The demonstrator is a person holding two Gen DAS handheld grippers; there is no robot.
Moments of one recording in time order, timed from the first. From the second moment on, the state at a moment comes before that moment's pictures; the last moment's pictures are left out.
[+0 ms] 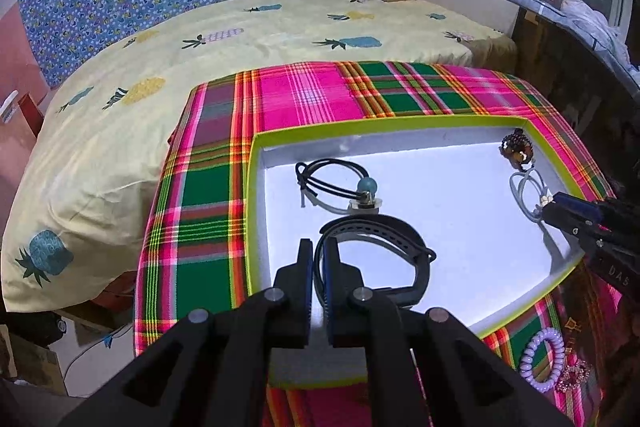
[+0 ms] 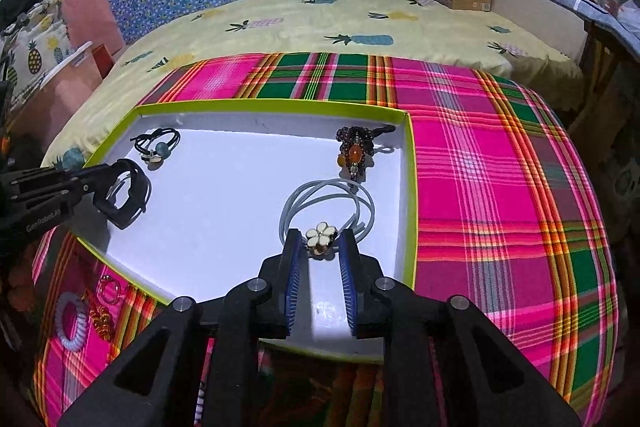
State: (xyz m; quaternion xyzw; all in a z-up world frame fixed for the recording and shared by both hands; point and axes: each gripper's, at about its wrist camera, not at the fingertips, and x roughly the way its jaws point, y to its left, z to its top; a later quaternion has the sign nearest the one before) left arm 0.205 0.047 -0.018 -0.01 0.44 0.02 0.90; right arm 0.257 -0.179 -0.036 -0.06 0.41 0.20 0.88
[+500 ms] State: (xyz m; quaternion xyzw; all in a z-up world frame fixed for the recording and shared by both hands) left arm 0.158 0.043 0.010 -0.04 0.40 -0.01 0.91; right arm 0.206 -0.191 0.001 -0.05 0.38 0.21 0.90
